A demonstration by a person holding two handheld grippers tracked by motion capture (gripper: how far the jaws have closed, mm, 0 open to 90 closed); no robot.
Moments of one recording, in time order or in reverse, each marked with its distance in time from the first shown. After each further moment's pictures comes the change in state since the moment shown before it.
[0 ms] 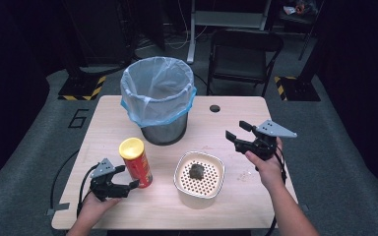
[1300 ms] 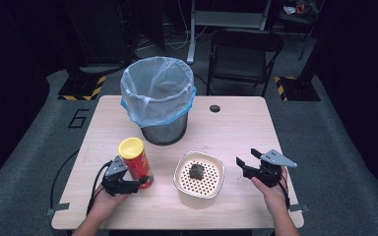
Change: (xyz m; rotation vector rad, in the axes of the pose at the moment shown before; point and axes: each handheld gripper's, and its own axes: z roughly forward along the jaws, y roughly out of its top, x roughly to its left) left arm -0.005 0.006 0.025 0.005 0.039 0.111; right arm -0.011 -0.094 -0.025 0.129 -0.152 0.012
